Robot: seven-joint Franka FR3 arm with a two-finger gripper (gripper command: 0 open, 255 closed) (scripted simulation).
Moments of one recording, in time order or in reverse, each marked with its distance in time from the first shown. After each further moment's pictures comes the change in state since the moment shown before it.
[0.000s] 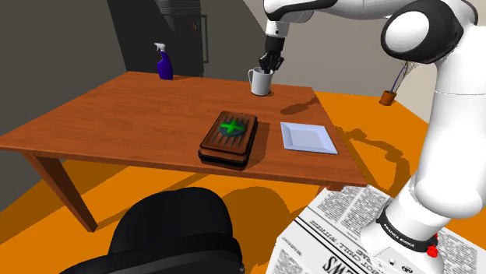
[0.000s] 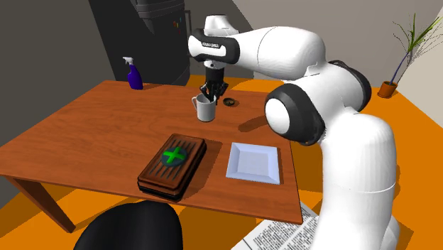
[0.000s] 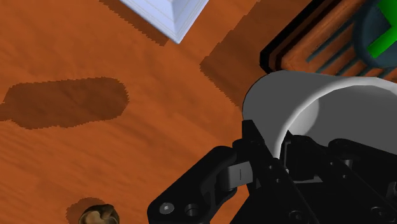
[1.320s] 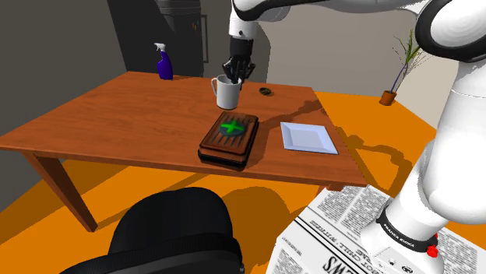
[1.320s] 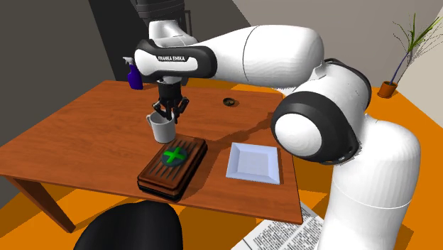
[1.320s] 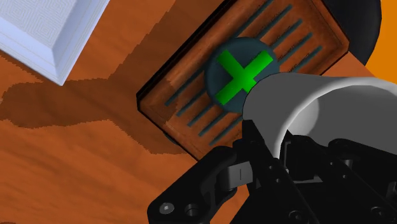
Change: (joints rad) arm 0.237 -0.124 0.121 -0.155 -0.049 0.057 0.355
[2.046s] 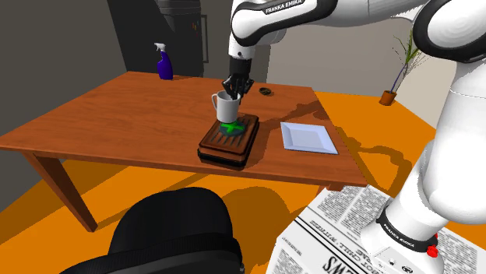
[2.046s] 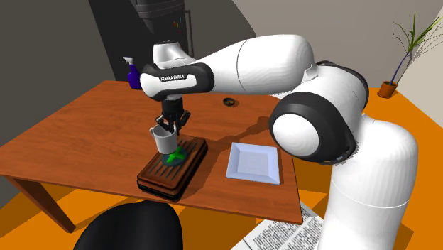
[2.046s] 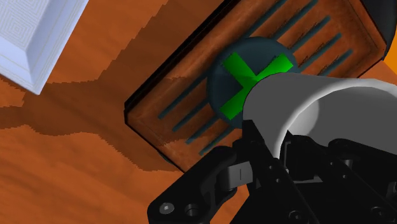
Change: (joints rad) arm 0.002 0.011 0.001 -0.137 0.003 0.147 -0.008
